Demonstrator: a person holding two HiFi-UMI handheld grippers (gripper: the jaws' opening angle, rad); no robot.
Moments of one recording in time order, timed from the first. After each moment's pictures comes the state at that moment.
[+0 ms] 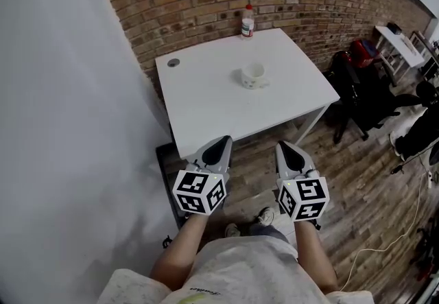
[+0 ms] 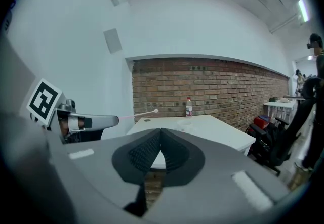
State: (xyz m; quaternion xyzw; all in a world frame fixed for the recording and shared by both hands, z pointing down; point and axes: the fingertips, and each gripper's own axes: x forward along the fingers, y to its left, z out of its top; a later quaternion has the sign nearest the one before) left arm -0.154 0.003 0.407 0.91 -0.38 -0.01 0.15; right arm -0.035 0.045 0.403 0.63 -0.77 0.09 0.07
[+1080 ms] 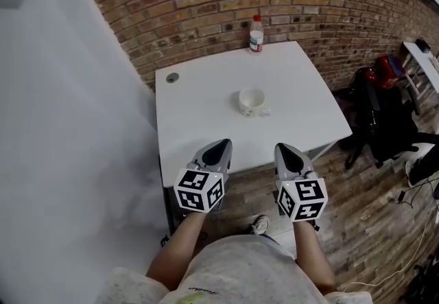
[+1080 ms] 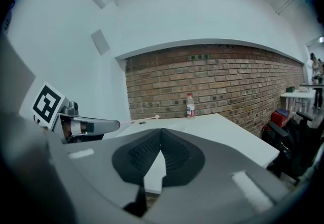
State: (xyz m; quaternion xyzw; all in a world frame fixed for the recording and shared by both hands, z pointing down) left arm -0.056 -0.144 0.436 0.88 -0.44 0.05 0.15; right arm 0.070 -0.116 0.426 0.57 -0.81 0.12 0.06
